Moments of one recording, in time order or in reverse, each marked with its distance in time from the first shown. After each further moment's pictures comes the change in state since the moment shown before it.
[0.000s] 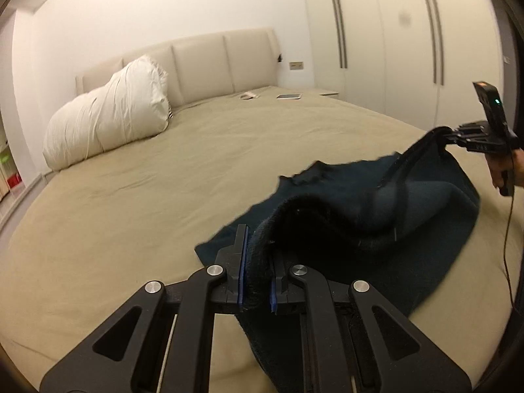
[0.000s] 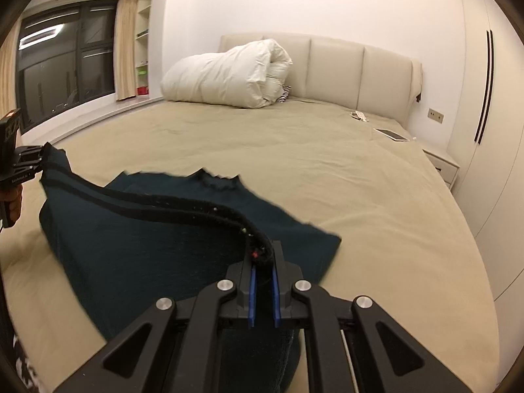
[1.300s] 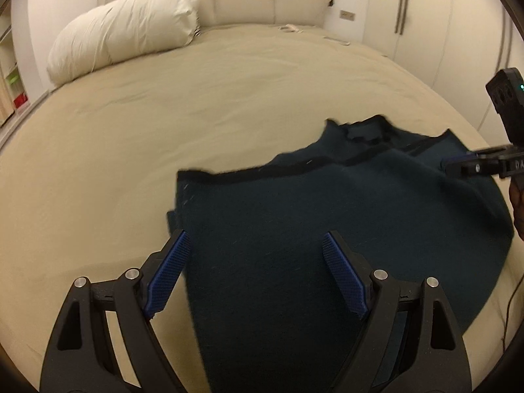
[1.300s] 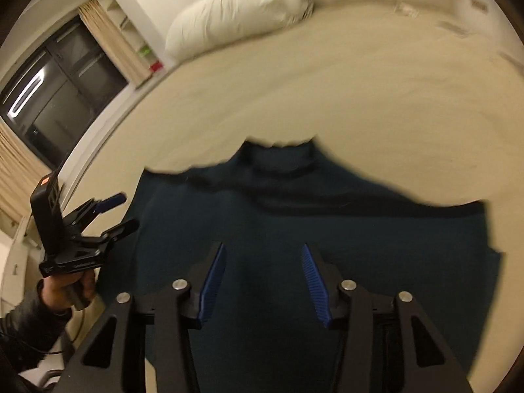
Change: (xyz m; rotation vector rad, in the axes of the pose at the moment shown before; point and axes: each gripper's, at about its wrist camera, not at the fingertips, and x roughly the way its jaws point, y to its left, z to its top) left arm 0.151 0.010 -0.009 -0.227 0.308 0.070; right arm 0.179 0.038 0.044 0.259 0.435 0.380
